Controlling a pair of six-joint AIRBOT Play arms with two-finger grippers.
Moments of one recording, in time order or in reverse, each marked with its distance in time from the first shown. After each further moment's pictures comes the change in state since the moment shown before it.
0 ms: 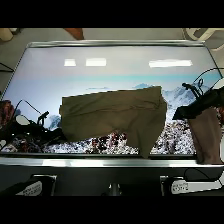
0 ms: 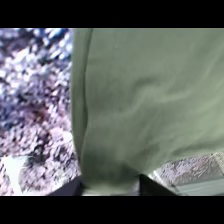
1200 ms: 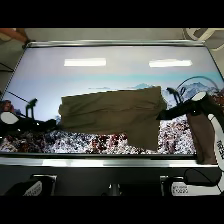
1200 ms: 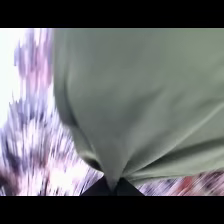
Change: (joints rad) left arm -0.002 0.241 0.135 0.002 0.062 0.010; right arm 0.132 0.096 -0.227 0.236 -0.364 -0.101
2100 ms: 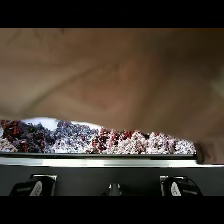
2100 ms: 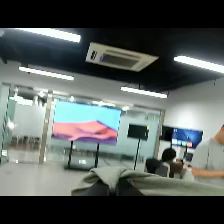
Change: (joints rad) left arm 0.001 0.433 0.856 -0.006 0.420 -0.061; right arm 0.009 0.859 0.594 -0.177 -0.334 0.035
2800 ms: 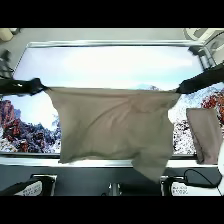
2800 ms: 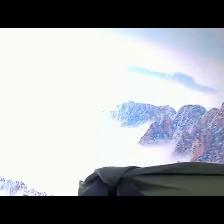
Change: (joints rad) left arm -0.001 -0.711 -0.355 0.012 -0.364 0.025; right arm 0.002 -0.891 -0.086 -0.044 0.575 0.100
